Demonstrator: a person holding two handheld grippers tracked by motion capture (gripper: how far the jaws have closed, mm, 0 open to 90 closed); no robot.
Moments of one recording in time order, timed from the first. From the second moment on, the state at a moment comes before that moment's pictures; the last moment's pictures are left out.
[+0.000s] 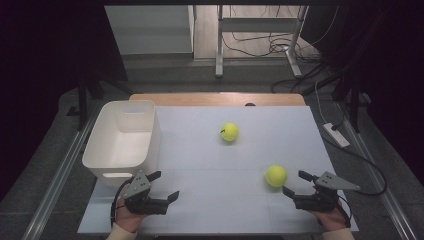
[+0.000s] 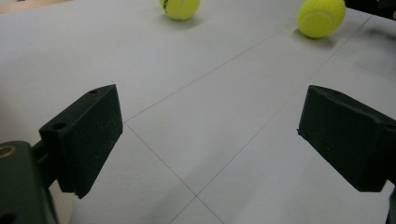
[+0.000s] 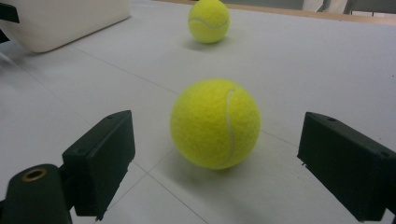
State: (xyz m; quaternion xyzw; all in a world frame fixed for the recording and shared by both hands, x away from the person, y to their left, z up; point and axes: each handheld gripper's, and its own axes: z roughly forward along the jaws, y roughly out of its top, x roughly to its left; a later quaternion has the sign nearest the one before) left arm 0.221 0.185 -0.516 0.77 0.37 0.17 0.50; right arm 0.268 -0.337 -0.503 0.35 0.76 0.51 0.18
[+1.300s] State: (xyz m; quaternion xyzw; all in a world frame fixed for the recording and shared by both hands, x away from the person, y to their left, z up) left arm 0.222 0.175 -0.503 0.77 0.37 0.17 0.50; right arm 0.270 -0.340 -0.505 0.35 0.76 0.52 0.17
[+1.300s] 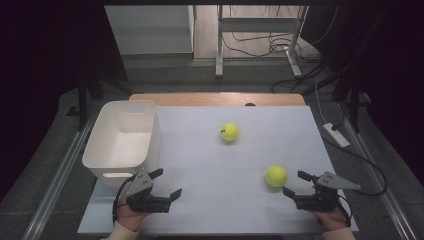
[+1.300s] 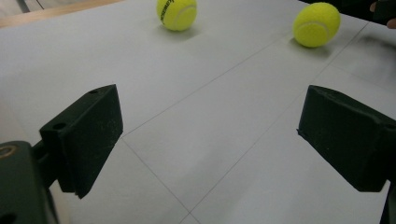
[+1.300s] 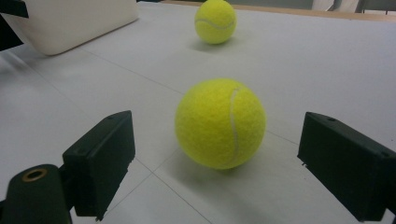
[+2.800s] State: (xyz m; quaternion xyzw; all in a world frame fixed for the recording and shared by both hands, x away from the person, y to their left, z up) left arm 0.247 0.126 -0.476 0.80 0.33 0.15 0.47; right arm 0.278 -0.333 -0.499 0.34 0.75 0.54 0.17
